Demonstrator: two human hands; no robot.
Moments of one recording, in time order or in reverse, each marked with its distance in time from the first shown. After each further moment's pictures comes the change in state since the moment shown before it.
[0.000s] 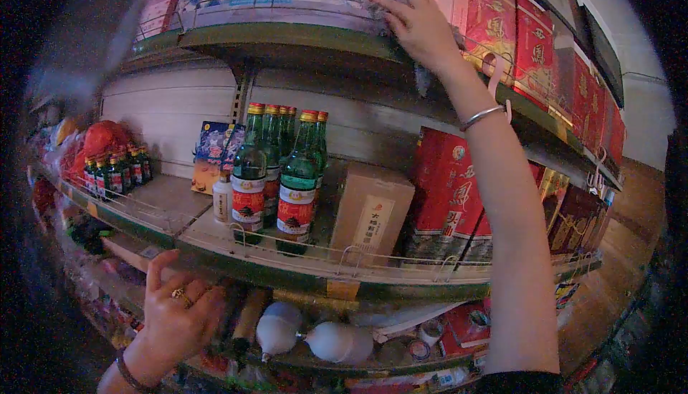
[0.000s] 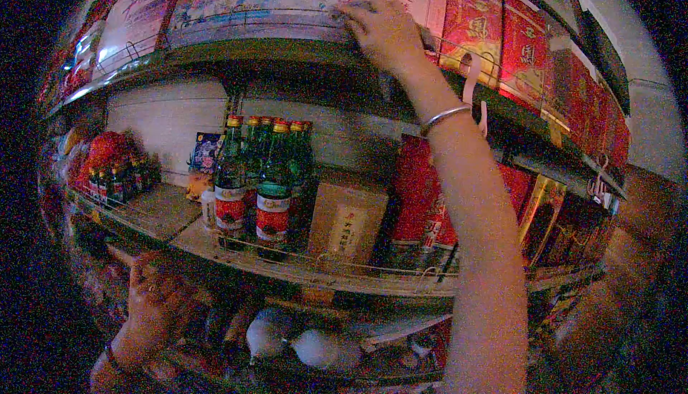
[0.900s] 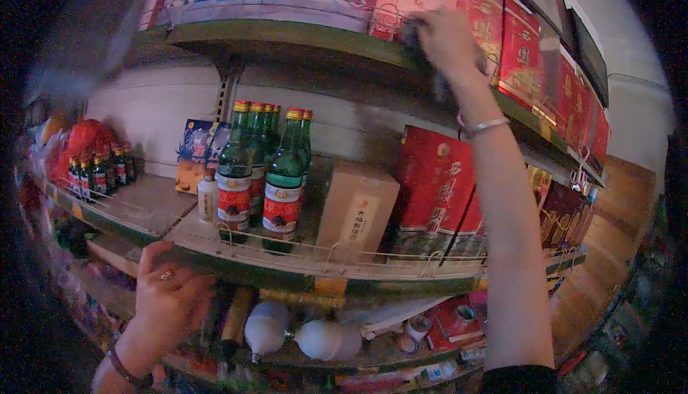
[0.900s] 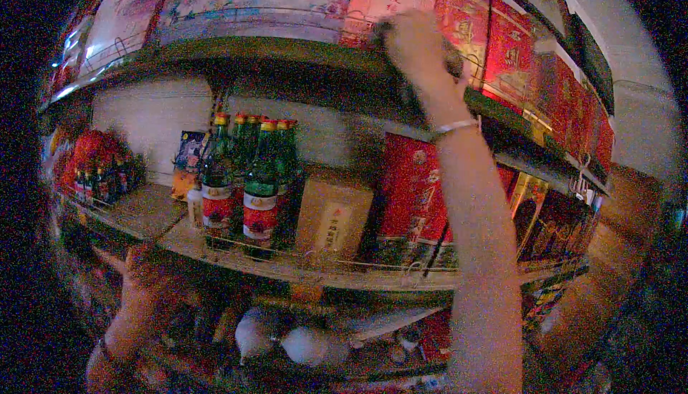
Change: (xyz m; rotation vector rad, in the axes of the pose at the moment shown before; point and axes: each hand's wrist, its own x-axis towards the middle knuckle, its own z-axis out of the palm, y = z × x) left_hand 0.002 -0.017 0.009 -0.146 0.002 -0.040; right_hand -0.016 0.026 -0.035 -0.332 -0.181 0.175
